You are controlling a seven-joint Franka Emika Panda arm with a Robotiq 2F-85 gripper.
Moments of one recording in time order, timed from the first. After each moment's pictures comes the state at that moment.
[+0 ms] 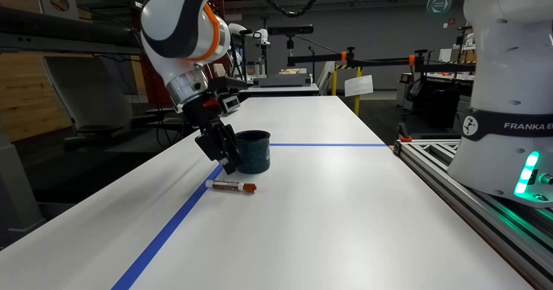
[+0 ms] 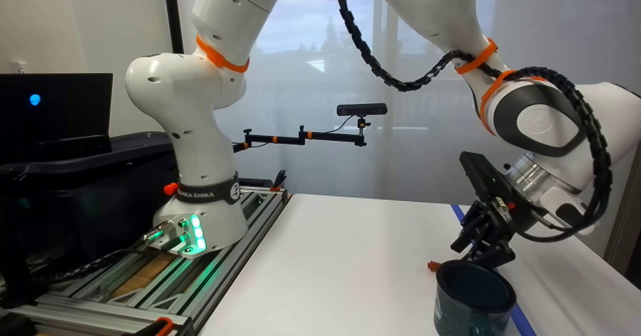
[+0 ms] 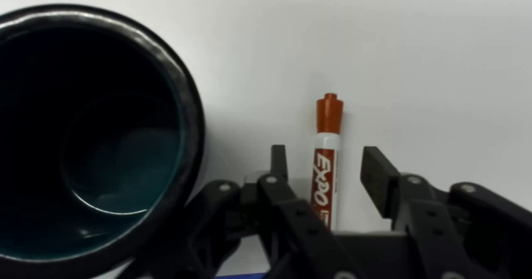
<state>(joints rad) -0.07 0.63 -0.01 -1.79 0.09 1.95 -0.13</state>
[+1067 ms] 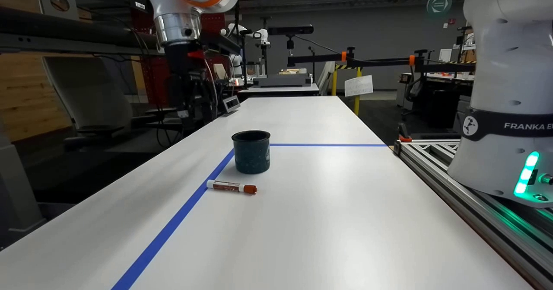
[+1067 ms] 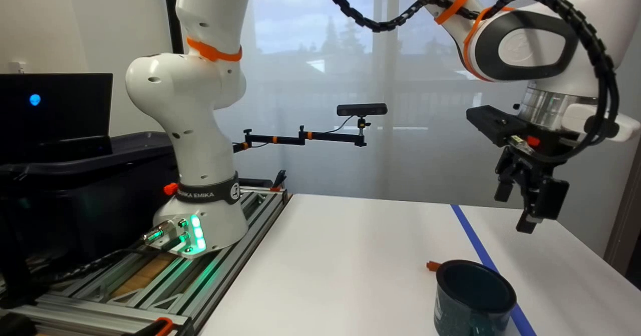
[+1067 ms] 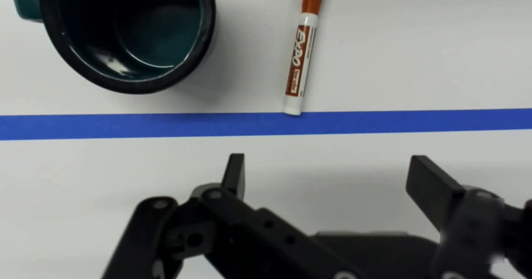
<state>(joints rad) -0.07 0.38 0.00 -1.94 0.09 2.22 -0.13</state>
